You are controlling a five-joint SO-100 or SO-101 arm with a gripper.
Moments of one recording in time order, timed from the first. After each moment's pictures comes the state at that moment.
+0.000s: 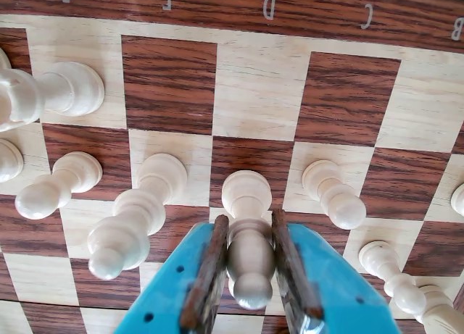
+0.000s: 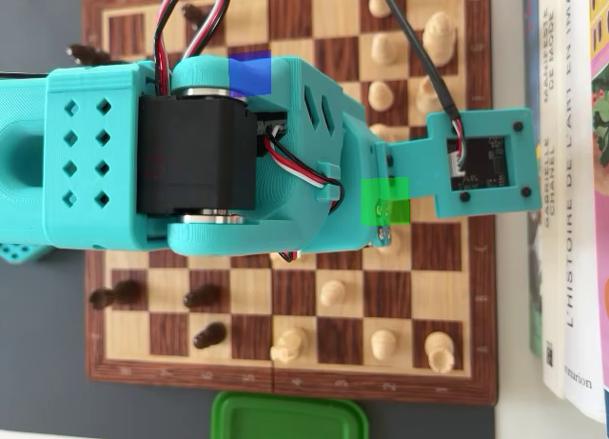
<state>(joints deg) 0.4 65.5 64.6 74.1 85.3</state>
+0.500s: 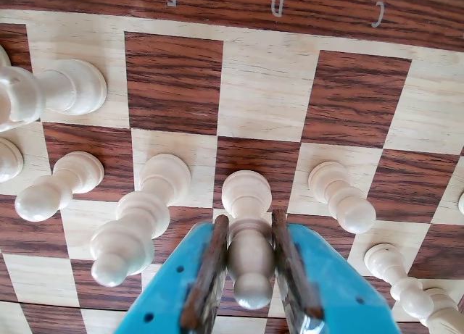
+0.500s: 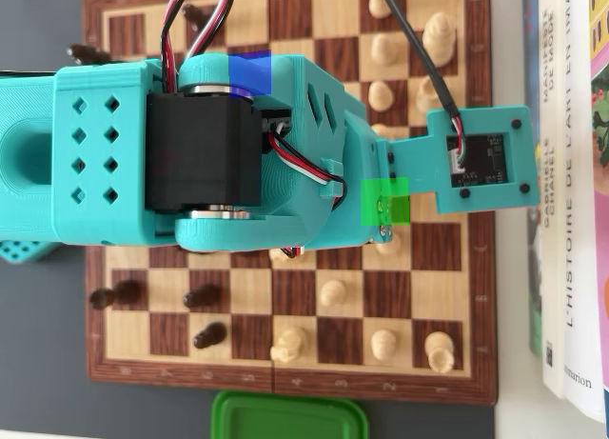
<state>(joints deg) 0.0 65.0 64.6 74.1 85.3</state>
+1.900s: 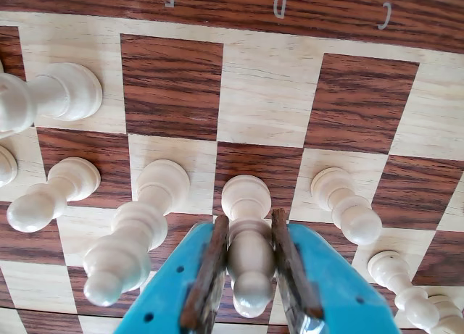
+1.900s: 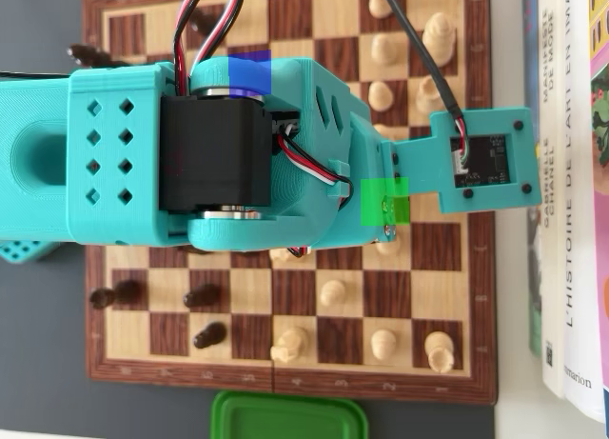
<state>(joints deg) 0.0 62.8 63.7 74.0 85.3</state>
